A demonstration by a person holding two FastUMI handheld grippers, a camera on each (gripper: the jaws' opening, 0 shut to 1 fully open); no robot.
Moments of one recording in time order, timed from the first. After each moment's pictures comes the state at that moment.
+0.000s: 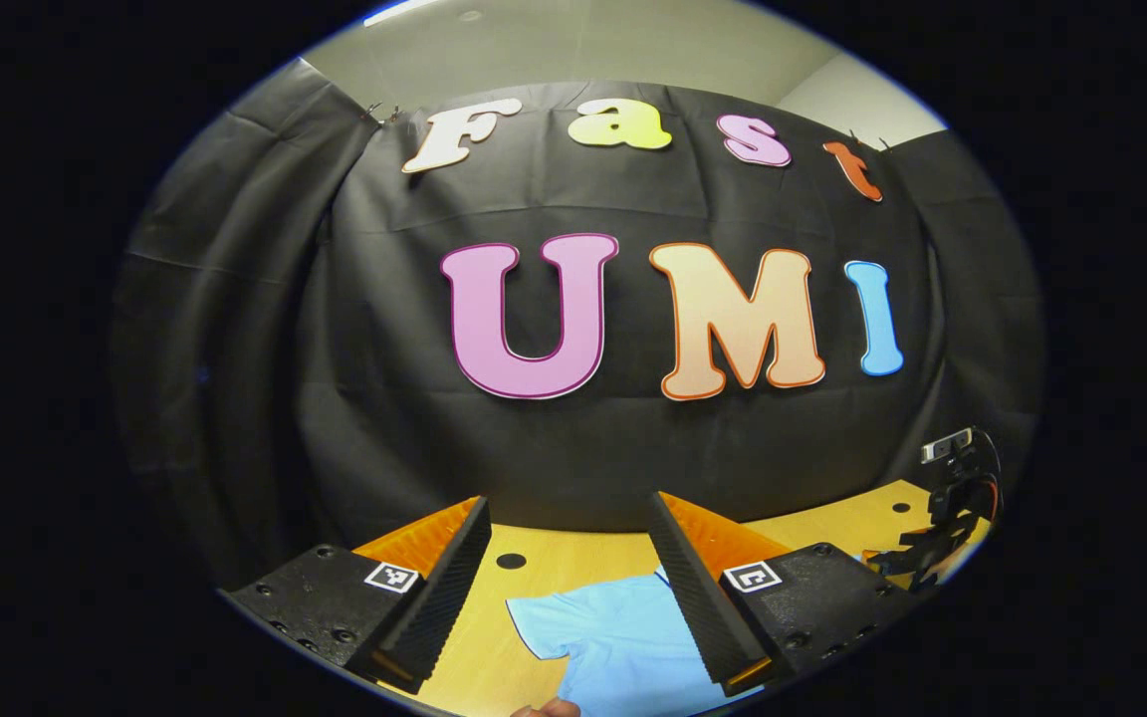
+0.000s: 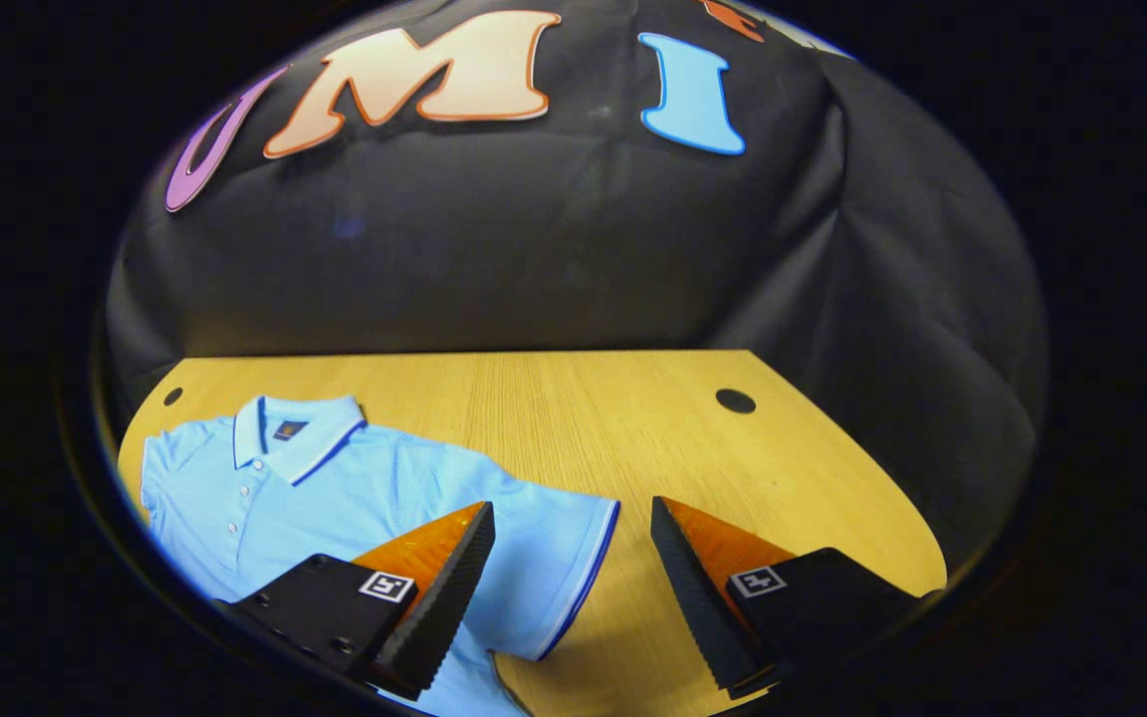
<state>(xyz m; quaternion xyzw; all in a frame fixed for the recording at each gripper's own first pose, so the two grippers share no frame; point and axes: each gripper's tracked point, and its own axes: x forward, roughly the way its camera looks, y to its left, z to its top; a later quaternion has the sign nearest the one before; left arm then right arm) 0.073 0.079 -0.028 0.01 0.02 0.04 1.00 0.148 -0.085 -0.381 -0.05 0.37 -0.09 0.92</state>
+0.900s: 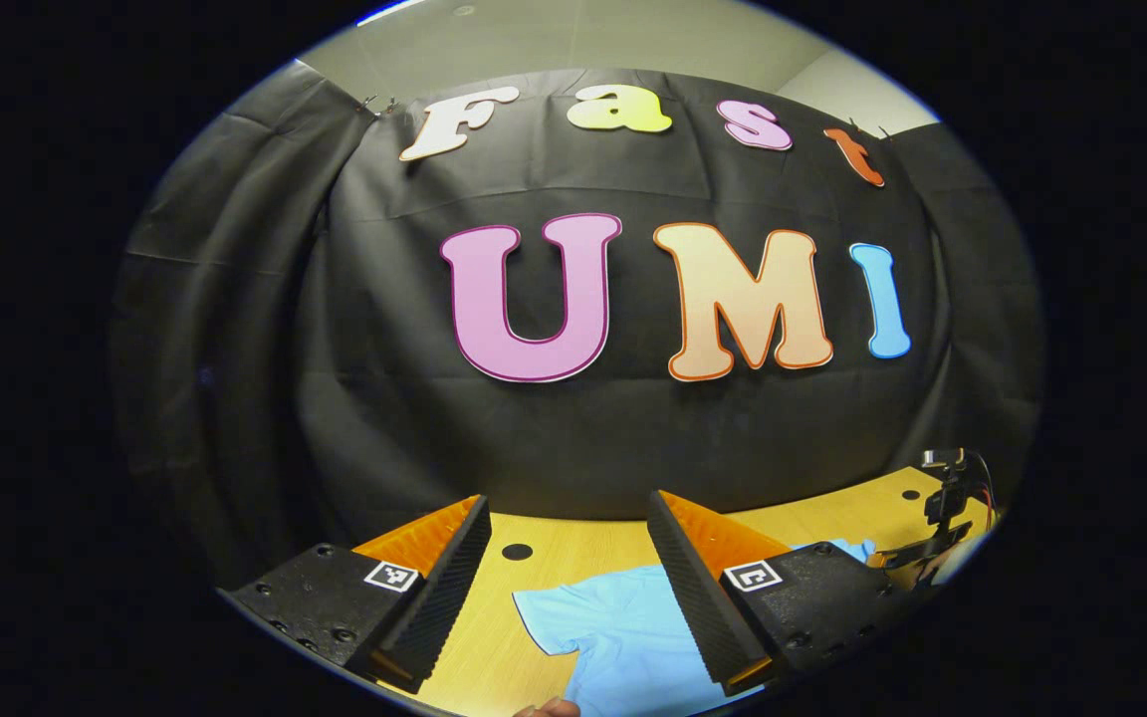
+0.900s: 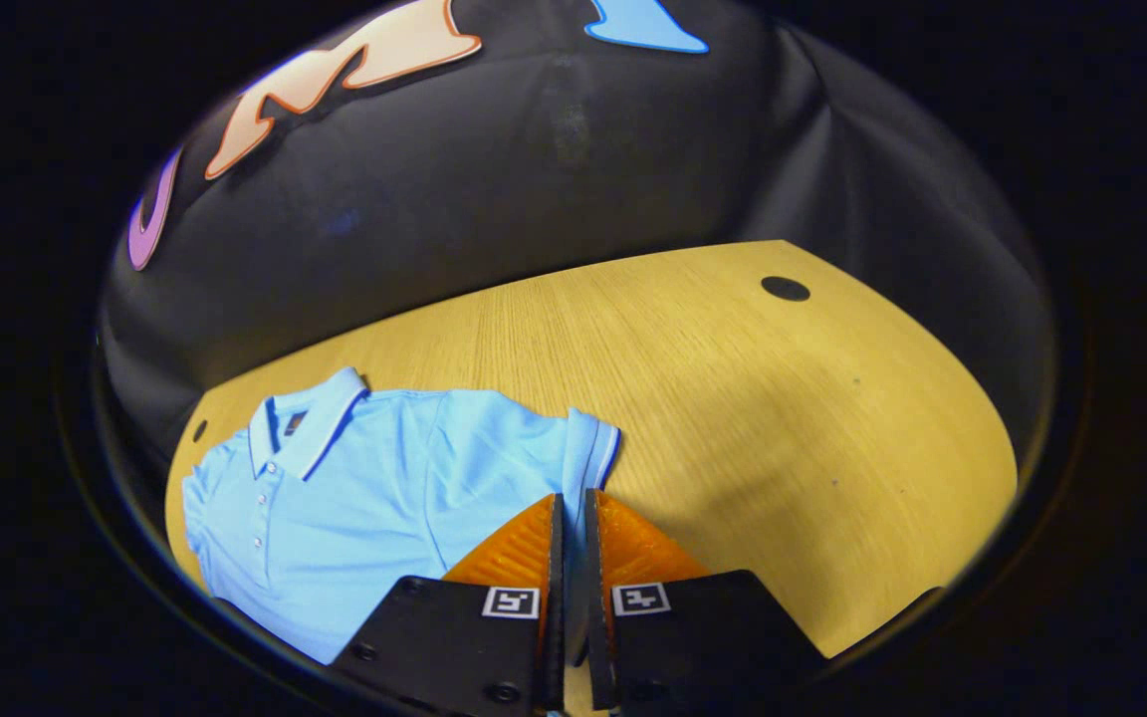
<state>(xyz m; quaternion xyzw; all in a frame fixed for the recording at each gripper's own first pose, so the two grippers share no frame) 0.078 0.083 -0.044 0.02 0.04 0.04 1.00 0.139 -0.067 -0.430 0.09 0.44 -0.08 0.89</state>
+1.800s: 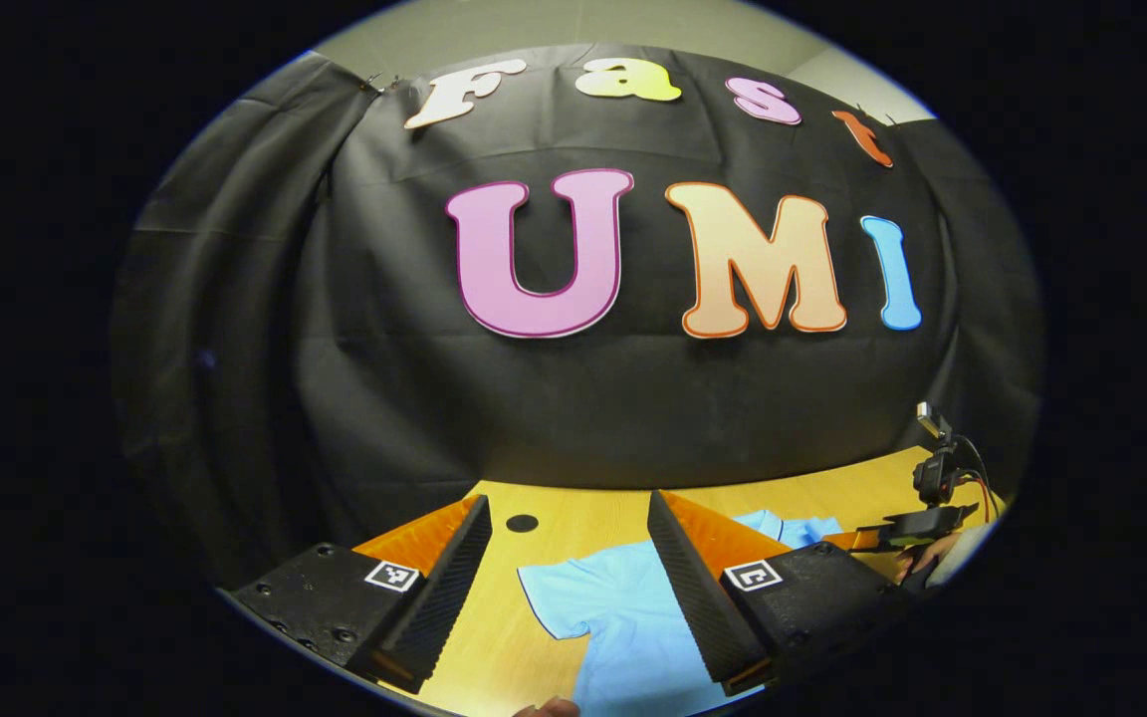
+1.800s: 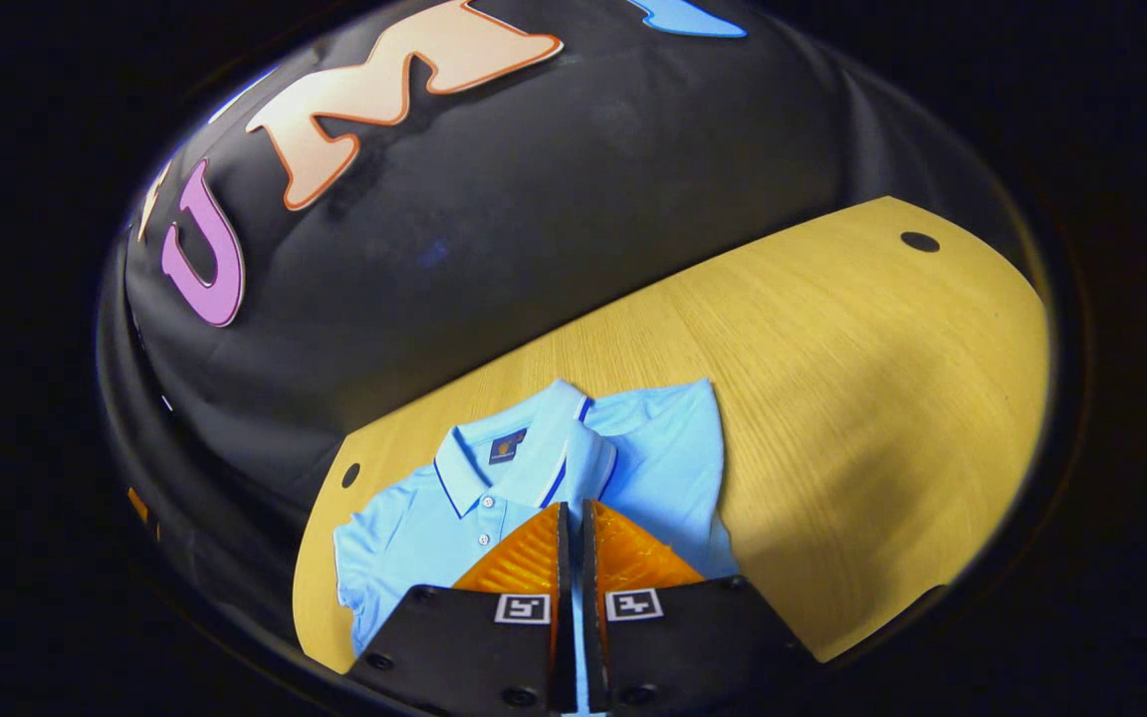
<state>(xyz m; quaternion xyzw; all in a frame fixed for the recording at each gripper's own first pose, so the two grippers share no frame) 0.091 0.099 -0.104 0.01 0.09 0.04 0.99 0.144 0.098 -0.401 0.23 0.44 0.05 0.87</state>
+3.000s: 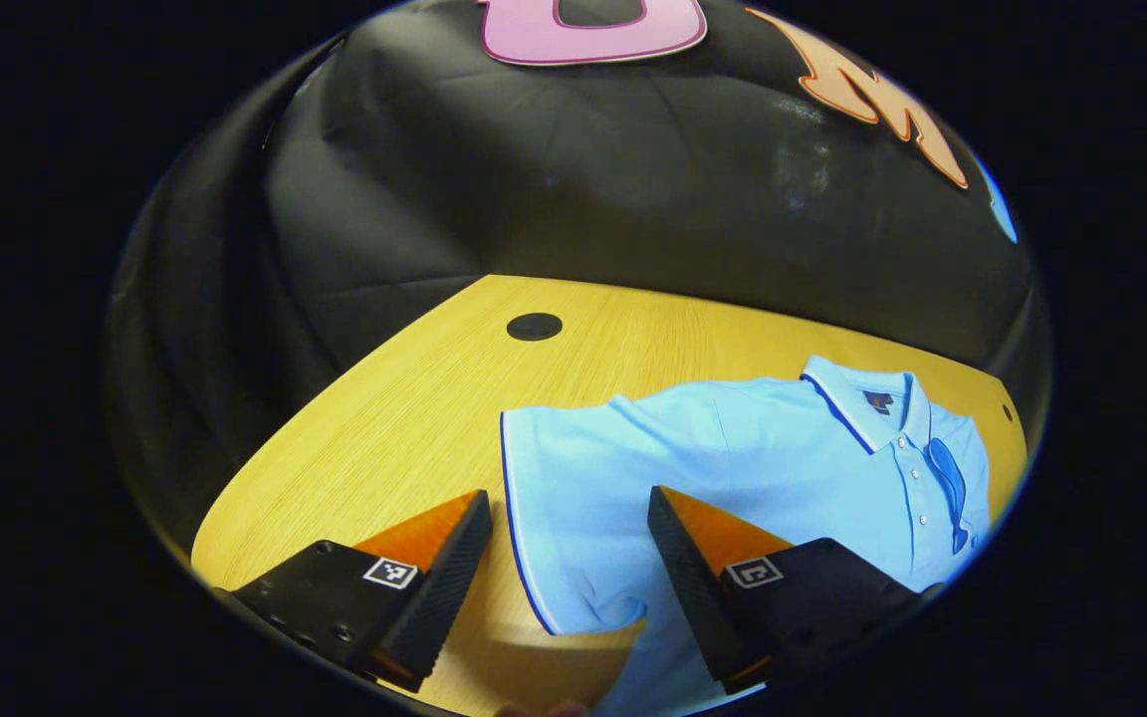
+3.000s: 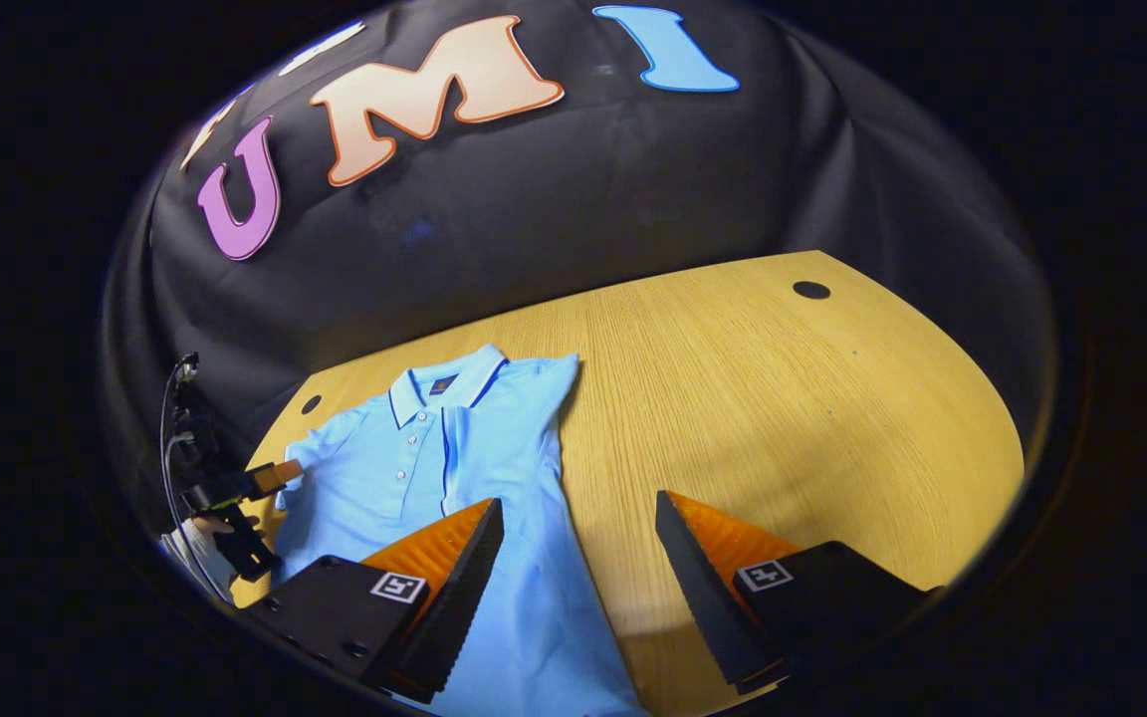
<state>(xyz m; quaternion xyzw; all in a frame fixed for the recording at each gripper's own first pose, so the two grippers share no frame) 0.178 0.137 -0.356 -0.04 0.31 0.09 0.94 0.041 -0.011 -0.348 0.11 0.42 0.03 0.90</state>
